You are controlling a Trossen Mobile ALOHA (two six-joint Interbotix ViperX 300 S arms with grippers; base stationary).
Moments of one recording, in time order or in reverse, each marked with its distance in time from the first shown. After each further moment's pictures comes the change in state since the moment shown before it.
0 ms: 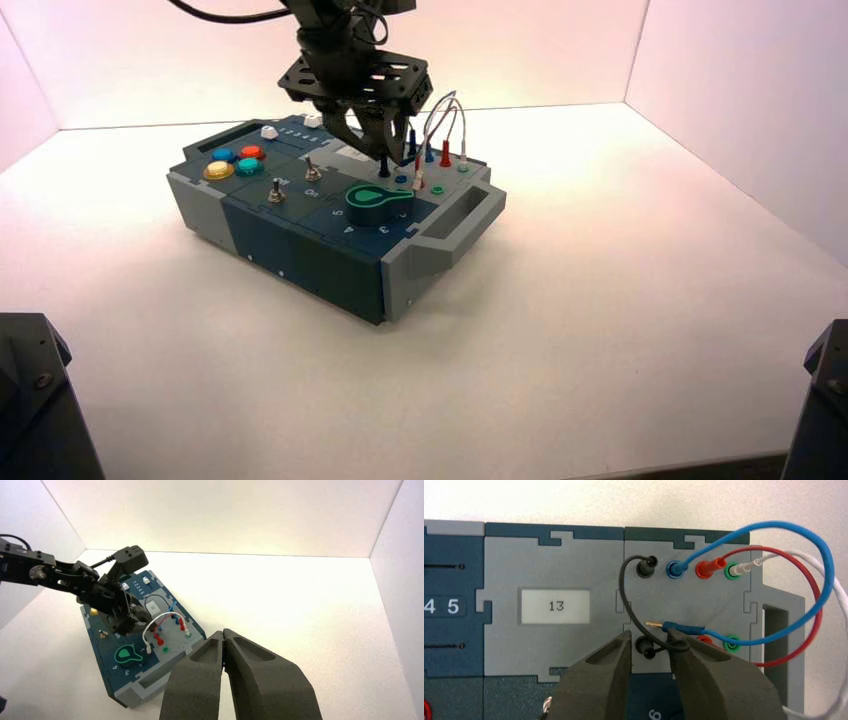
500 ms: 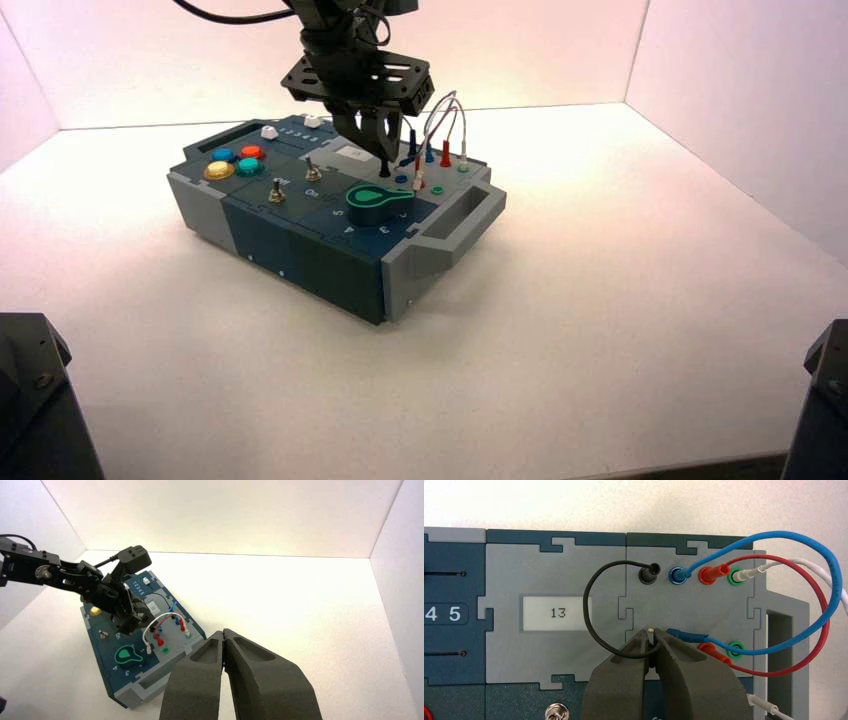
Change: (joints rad) left arm 0.002 0.014 -0.012 0.006 0.002 0.000; right arm 0.000 0.000 0.000 0.002 0.000 0.000
